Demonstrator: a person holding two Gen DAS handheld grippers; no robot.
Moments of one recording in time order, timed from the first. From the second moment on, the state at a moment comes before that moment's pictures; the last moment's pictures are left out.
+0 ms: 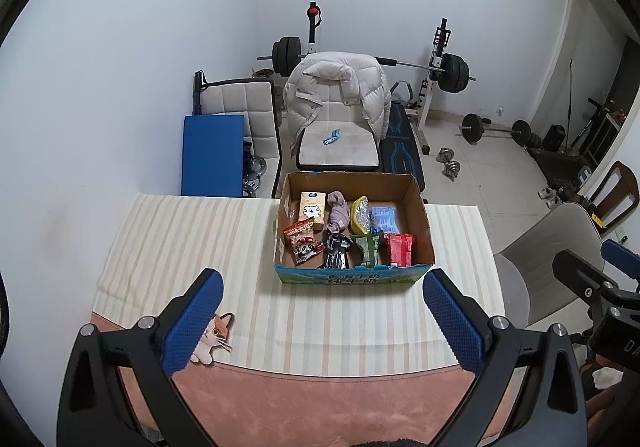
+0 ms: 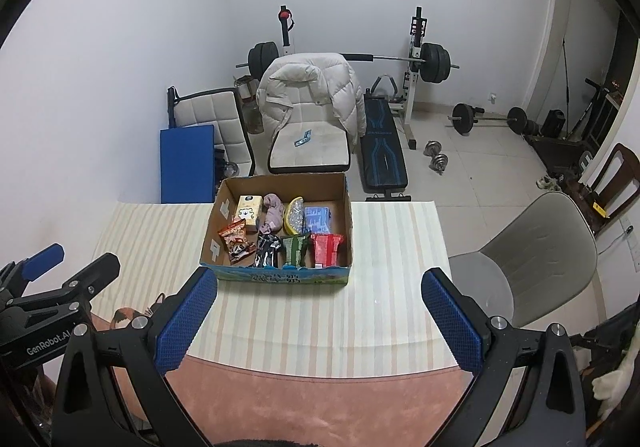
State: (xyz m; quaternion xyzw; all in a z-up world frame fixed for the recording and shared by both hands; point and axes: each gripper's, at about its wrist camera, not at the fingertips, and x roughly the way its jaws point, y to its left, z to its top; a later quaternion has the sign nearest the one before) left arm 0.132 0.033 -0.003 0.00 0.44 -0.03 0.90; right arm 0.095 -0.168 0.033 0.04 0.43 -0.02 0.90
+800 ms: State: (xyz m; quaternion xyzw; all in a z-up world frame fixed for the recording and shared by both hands) left arm 0.134 0.030 0.004 0.00 0.44 -0.03 0.90; right arm 0.098 -0.173 0.042 0.03 0.43 -0.02 0.90
